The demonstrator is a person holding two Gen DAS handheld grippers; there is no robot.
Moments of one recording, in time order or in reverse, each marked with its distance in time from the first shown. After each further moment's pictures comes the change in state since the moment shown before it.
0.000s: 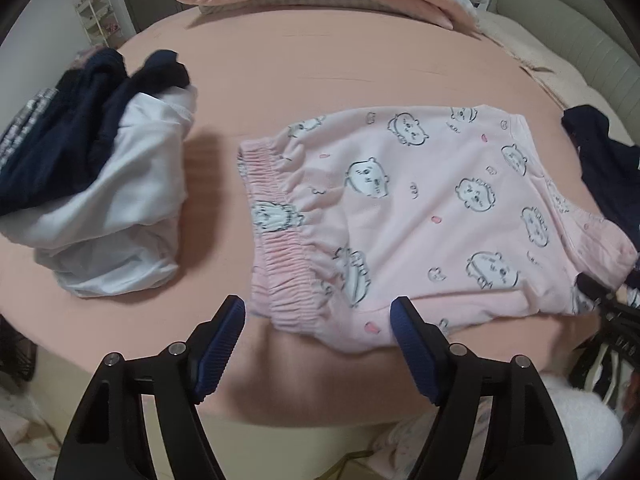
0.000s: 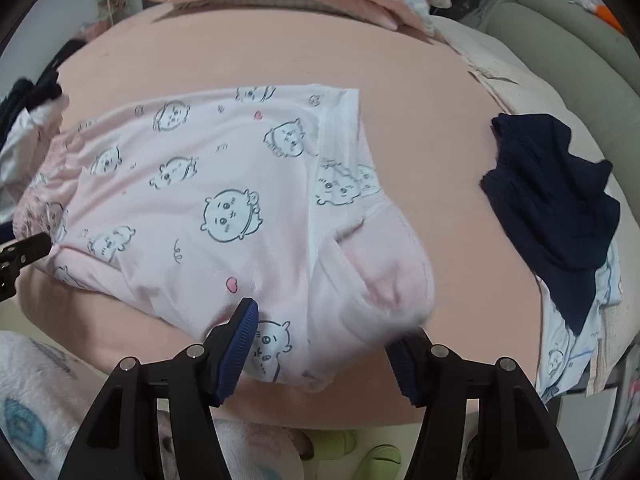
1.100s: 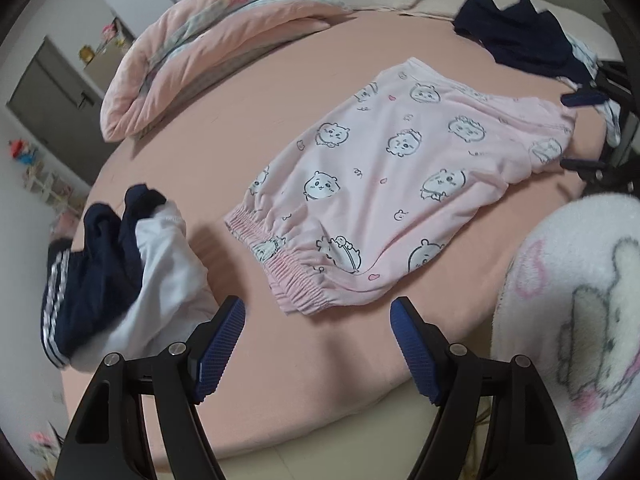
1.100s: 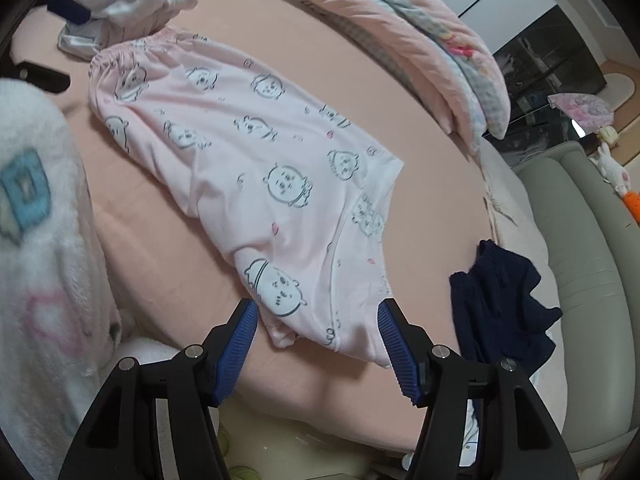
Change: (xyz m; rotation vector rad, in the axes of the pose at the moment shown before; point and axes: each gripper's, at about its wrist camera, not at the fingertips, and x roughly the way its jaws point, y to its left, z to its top) left arm -0.048 -0.012 -0.030 0.577 -0.153 0.072; right arm -0.023 0.038 -0.048 -0.545 -0.158 -0.169
